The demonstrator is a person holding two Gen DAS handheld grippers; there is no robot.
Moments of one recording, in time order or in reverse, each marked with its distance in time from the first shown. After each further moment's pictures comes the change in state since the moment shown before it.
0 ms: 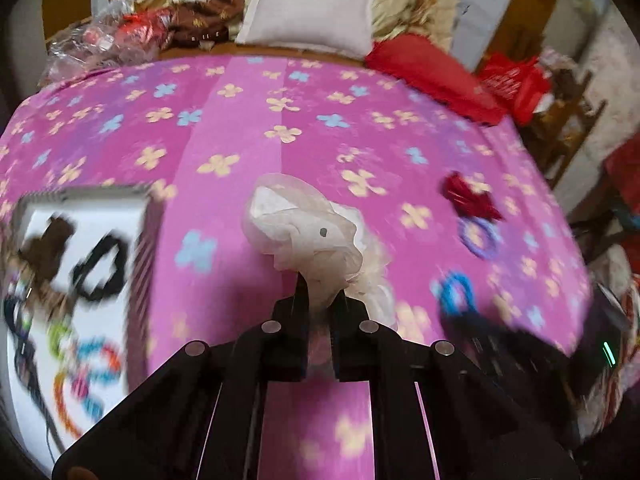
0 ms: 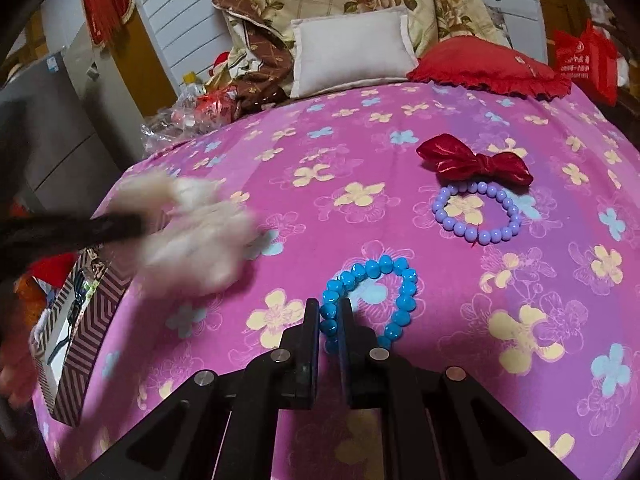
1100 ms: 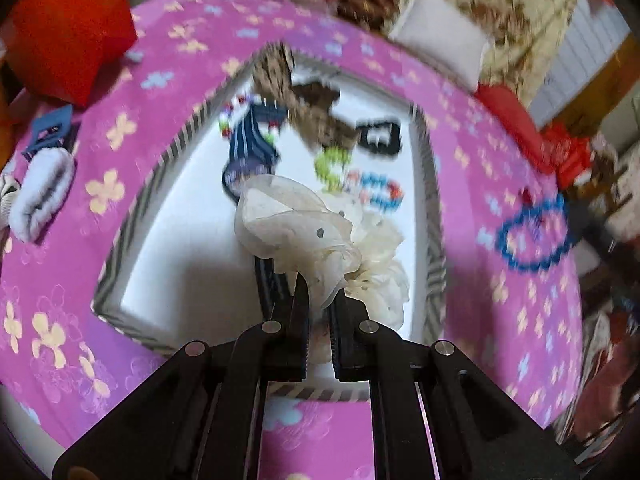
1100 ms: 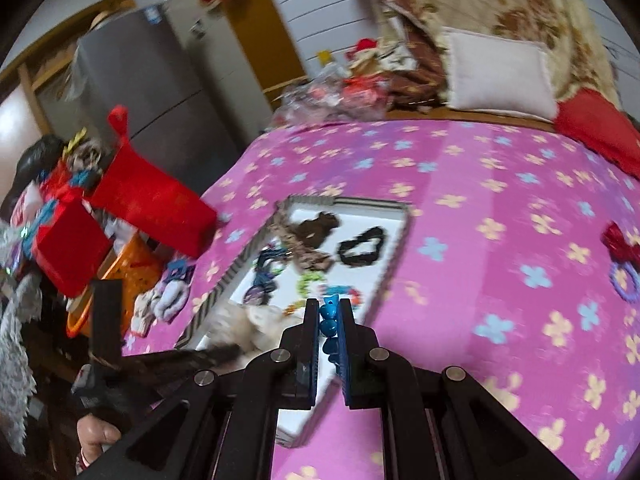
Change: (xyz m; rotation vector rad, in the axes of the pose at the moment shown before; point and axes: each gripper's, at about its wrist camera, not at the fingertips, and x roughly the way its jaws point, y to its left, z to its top) left arm -0.110 0.200 -0.137 -0.326 0.064 0.082; right arm -0.061 0.266 0.011 -0.205 0.078 0.267
